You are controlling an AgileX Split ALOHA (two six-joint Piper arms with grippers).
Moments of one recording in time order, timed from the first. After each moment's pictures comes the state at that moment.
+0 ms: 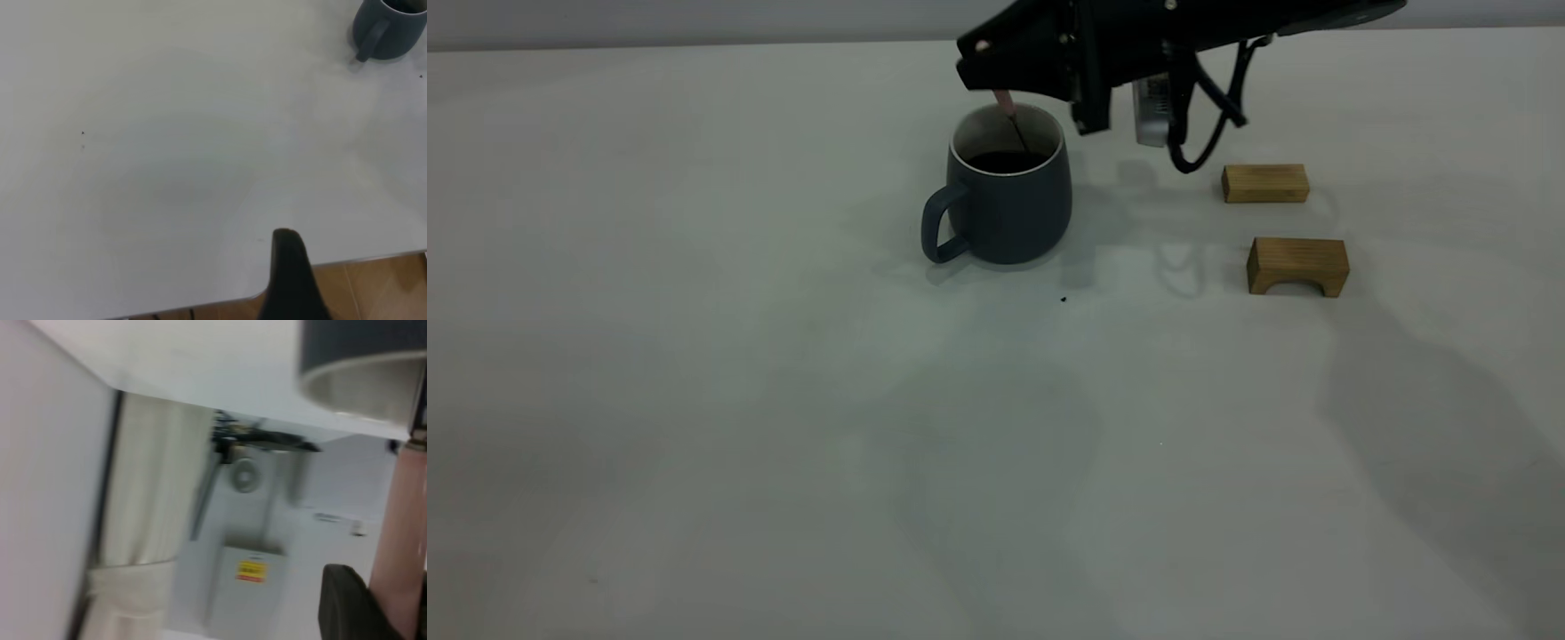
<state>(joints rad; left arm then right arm) -0.05 -0.02 -0.49 -0.08 1.13 0.05 0.23 2.66 -1.81 1.57 1.07 0.54</state>
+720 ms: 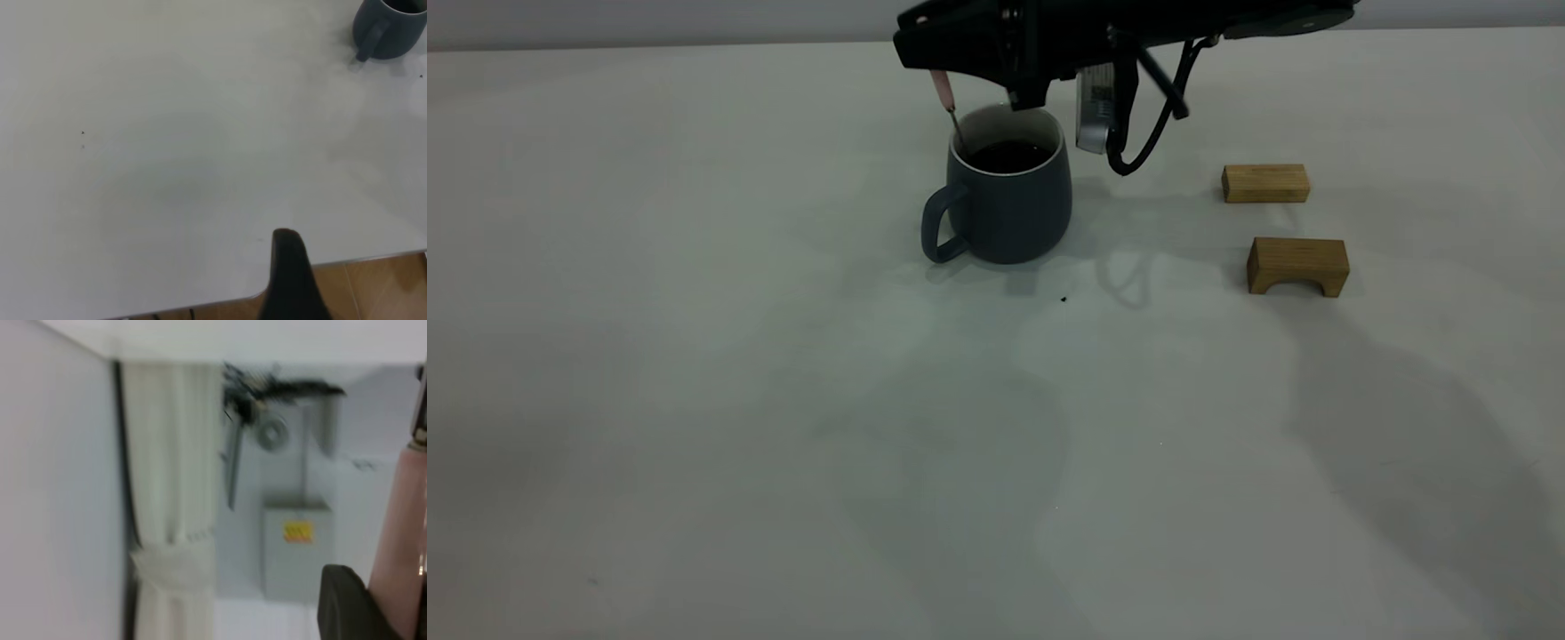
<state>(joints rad) -0.05 -0.02 -0.49 -0.08 1.13 0.05 0.30 2.66 -1.81 1.74 1.02 0.67</state>
